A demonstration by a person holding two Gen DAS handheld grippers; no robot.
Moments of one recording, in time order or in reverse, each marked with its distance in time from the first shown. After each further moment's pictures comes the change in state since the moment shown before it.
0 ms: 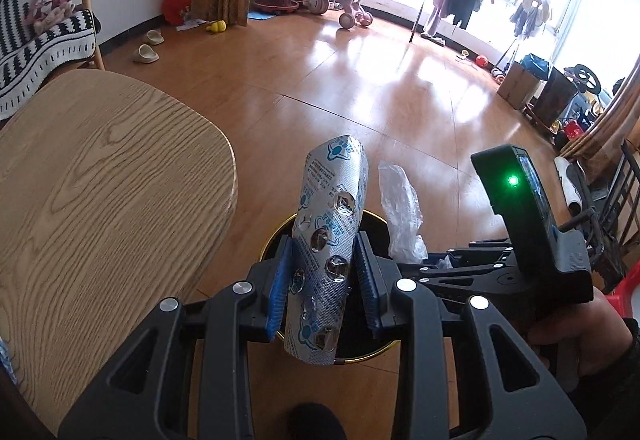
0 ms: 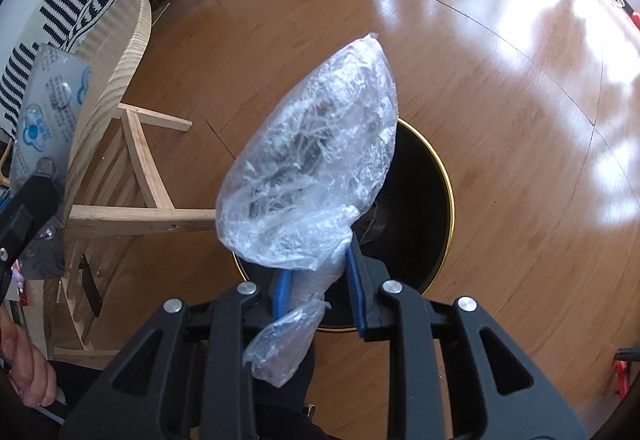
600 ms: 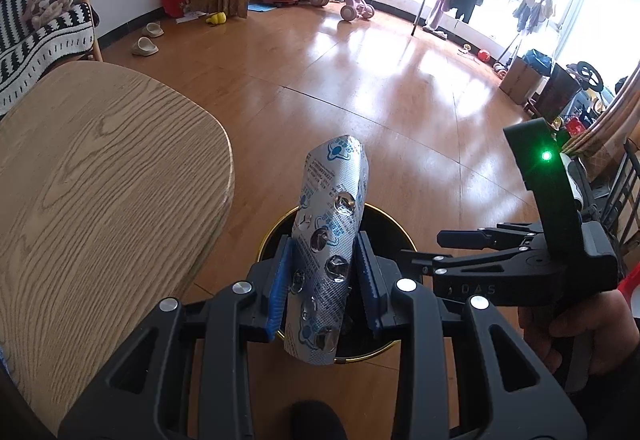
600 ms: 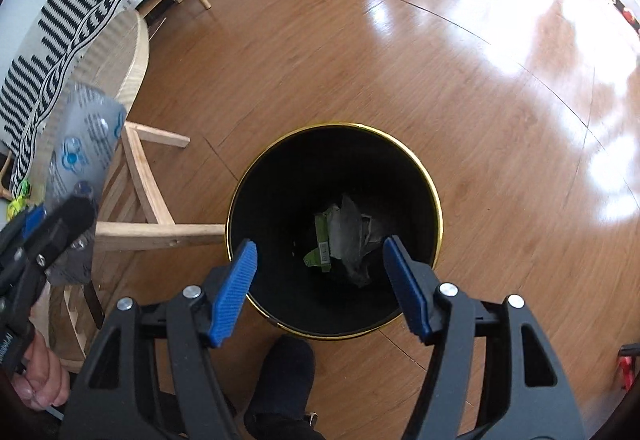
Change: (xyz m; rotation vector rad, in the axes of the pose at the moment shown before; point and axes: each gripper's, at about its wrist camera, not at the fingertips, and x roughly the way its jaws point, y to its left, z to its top) left arm 0.006 0.002 -0.006 -0.003 0.025 -0.005; right arm -0.020 -0.007 0.003 0.048 -0.059 -0.013
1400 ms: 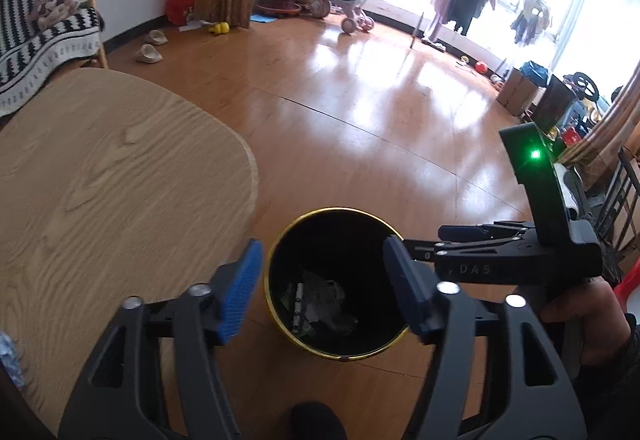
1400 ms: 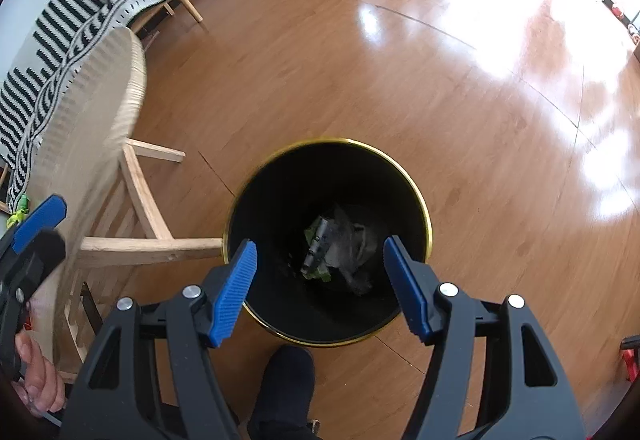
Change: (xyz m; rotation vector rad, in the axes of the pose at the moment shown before) left arm -0.038 0.024 -0.002 -0.017 -0.058 0.008; right arm -0.016 0.014 0.004 0.004 -0.059 -0.008
